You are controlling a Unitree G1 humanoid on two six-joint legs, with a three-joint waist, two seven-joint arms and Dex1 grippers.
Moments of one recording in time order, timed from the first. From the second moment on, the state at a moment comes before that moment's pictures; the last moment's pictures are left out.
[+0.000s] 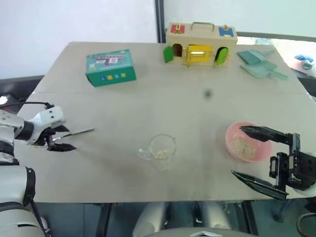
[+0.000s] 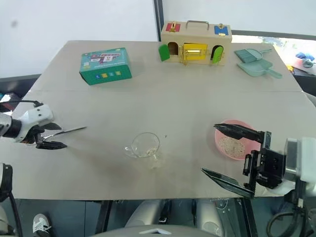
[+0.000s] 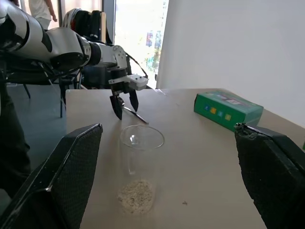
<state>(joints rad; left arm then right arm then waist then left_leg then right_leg) -0.89 1.07 -0.19 1.28 0.28 -0.19 -1.42 0.31 -0.72 -0.45 -0.87 0.97 0.24 0.93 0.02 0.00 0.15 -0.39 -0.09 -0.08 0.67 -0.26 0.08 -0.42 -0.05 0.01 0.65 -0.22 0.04</state>
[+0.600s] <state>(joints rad) -0.89 1.01 -0.14 1.28 0.25 -0.13 -1.49 0.31 -0.72 -0.47 -0.87 0.95 0.23 0.90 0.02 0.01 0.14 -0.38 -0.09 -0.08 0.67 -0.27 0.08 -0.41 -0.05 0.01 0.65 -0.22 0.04</state>
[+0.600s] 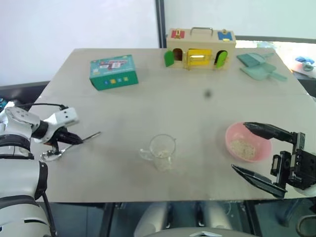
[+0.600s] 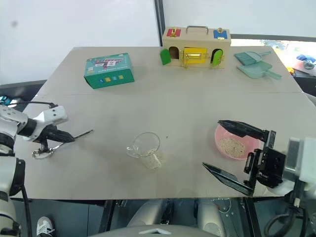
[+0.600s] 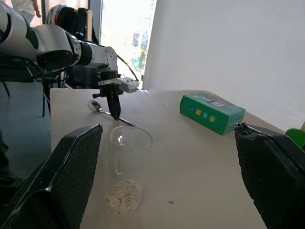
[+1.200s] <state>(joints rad) -0.86 0.54 0.23 0.50 -0.36 0.37 -1.27 -0.06 -0.82 -0.35 -0.74 0.88 0.51 0.48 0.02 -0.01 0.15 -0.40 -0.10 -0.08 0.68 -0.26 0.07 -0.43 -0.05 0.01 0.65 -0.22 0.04</state>
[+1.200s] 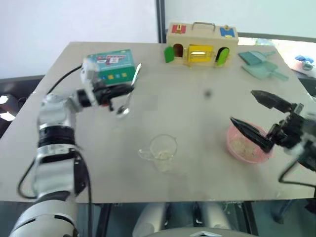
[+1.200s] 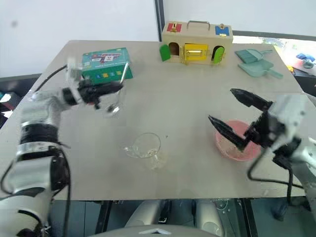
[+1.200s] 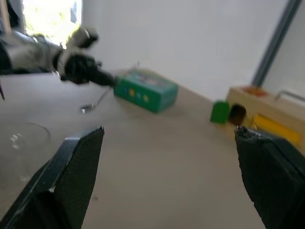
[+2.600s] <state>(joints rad) -0.98 0.27 -0.01 0.59 -0.22 -0.25 -0.98 -0.93 -0.26 -0.12 -0.27 0.86 1.02 0.00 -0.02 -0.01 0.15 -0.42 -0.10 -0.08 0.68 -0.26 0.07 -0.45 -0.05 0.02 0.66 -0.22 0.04</state>
